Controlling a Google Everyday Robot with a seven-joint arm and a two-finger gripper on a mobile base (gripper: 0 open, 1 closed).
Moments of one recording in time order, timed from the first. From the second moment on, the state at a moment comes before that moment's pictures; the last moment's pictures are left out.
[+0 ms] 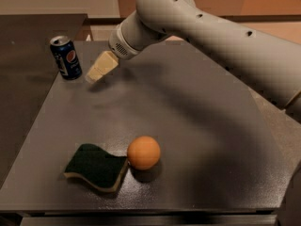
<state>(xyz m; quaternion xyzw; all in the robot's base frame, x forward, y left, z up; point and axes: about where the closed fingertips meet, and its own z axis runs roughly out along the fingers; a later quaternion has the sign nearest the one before) 0.654 0.126 0.891 -0.53 0.74 0.18 0.38</state>
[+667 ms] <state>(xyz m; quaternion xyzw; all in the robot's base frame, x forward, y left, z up) 0.662 0.185 0.893 -0.53 0.72 0.23 0.40</state>
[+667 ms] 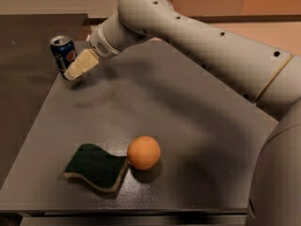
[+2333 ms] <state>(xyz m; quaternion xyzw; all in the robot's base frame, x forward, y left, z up) 0.693 0.235 0.894 -0.53 0.71 0.25 0.40</state>
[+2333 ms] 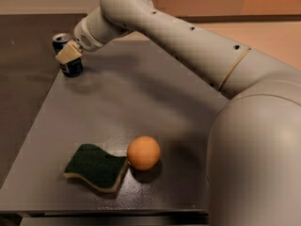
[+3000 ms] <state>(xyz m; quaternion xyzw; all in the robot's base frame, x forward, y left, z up) 0.688 0.211 0.937 -0.54 0.69 0.25 0.41</state>
